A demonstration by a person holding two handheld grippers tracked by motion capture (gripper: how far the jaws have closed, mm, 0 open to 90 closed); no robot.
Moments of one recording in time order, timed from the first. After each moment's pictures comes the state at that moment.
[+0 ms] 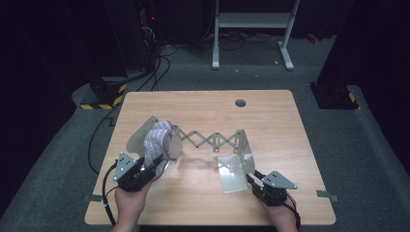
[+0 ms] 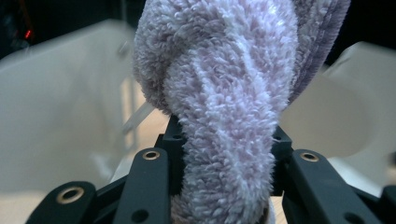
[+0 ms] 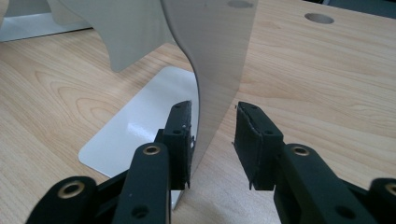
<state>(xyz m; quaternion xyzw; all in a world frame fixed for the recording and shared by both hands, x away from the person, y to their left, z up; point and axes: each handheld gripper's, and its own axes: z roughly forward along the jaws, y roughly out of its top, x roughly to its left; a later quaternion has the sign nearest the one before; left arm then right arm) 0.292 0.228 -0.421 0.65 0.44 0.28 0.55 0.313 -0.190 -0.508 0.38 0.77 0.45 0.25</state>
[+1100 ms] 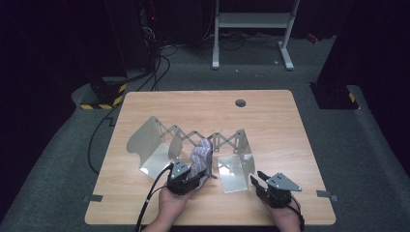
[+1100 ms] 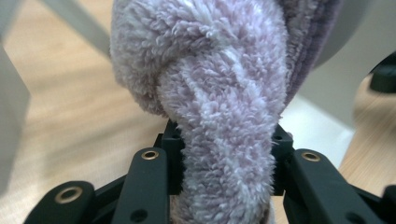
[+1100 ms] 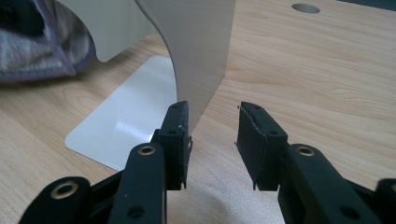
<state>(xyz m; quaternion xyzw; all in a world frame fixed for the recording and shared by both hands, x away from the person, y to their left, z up) 0.336 0.125 -0.514 0.76 0.43 0.16 0.47 0.310 -0.201 -0.511 0.40 0.76 0.44 0.26</state>
